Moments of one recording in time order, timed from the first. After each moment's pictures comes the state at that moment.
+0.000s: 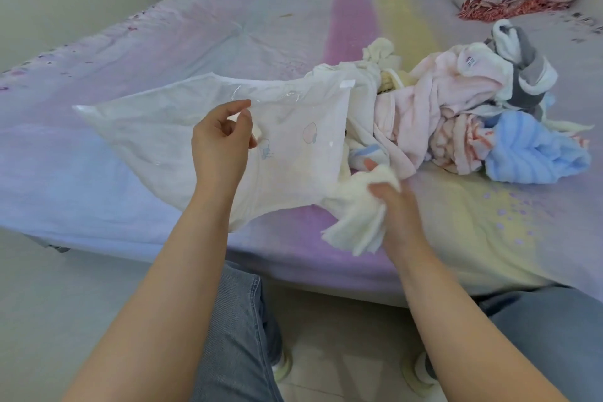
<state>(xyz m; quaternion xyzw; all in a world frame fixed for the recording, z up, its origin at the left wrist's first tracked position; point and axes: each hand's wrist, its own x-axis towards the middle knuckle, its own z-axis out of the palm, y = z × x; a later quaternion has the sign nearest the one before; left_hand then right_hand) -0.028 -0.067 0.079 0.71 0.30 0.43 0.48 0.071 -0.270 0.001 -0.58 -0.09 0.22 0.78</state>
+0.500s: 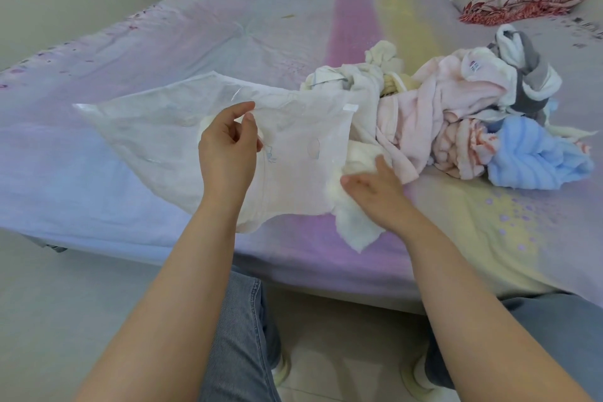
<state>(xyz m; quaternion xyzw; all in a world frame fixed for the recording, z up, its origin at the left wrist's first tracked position) -0.026 -0.071 0.076 0.72 0.30 0.43 0.46 0.102 -0.255 0.016 -0.89 -0.27 0.18 0.32</state>
